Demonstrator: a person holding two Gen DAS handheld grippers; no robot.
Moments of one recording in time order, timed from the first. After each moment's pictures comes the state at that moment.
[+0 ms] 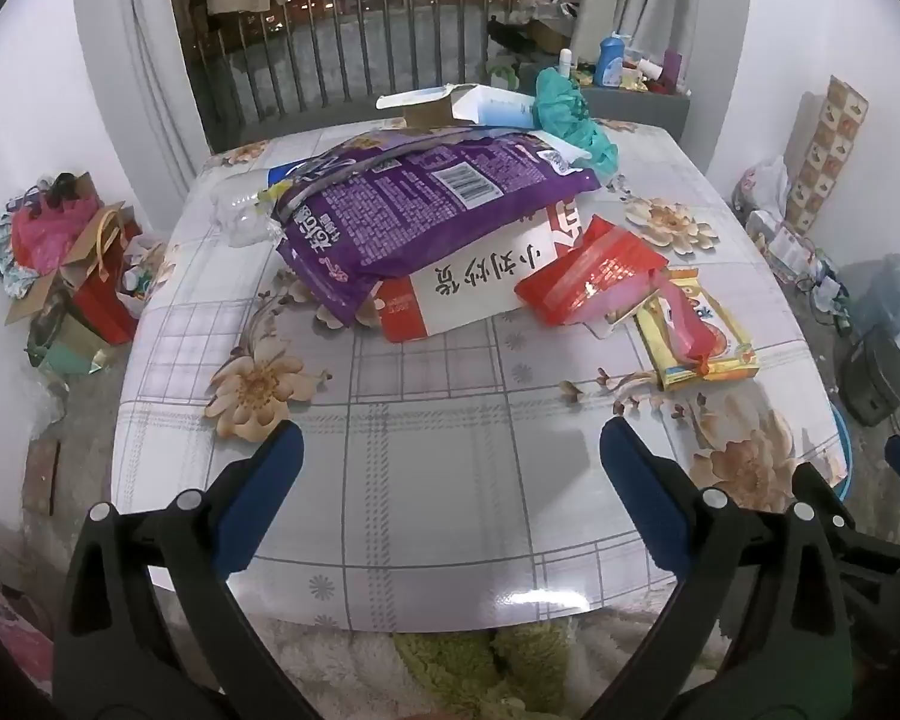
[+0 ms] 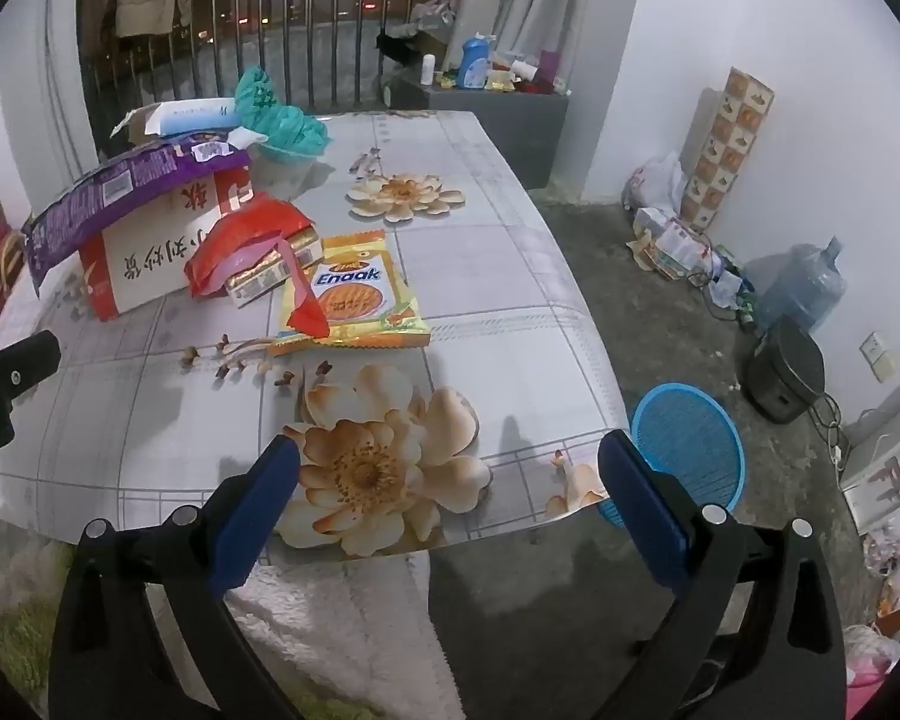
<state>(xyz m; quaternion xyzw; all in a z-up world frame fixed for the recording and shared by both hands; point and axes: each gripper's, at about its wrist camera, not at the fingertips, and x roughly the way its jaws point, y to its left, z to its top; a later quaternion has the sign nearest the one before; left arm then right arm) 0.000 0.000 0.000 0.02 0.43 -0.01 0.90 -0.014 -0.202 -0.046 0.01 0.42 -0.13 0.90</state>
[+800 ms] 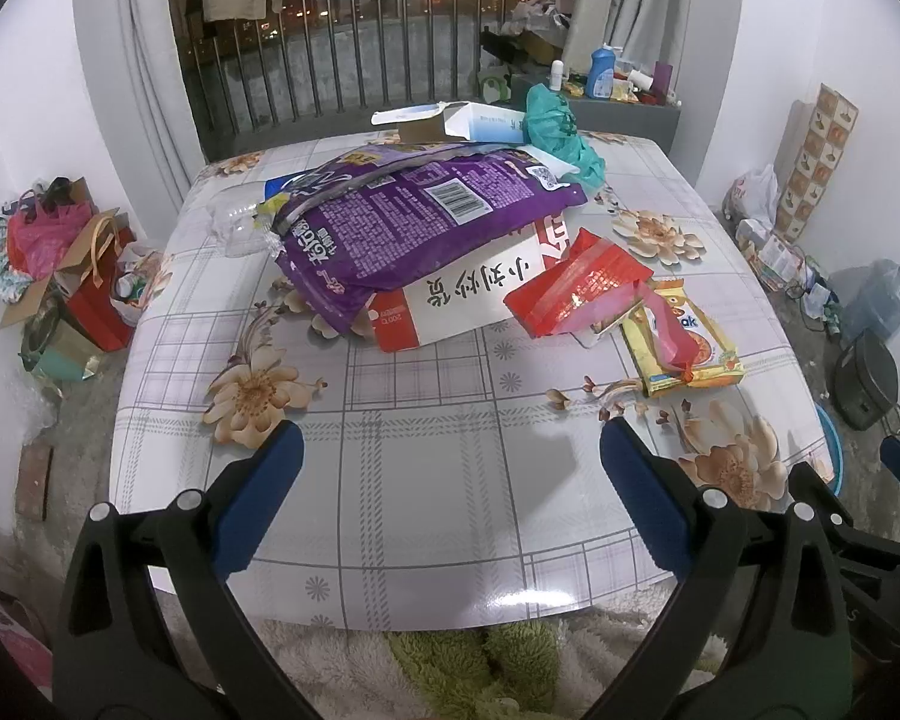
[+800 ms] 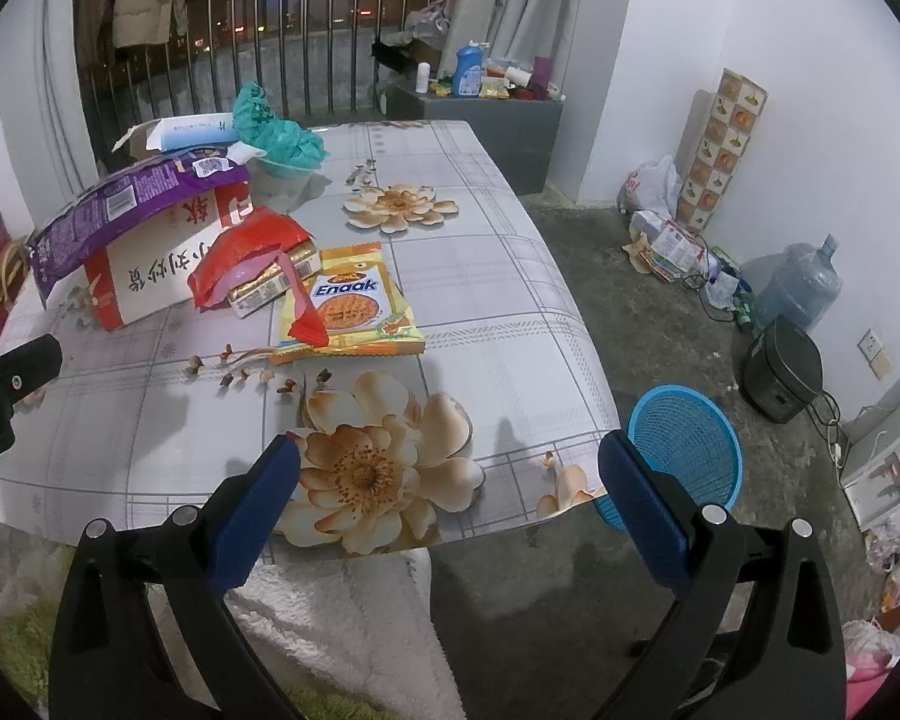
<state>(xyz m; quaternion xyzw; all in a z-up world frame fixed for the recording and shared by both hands) -0.002 -0.005 0.010 0.02 0.42 -0.02 0.91 -0.019 -0.206 -0.033 0.01 0.42 -0.13 0.90</state>
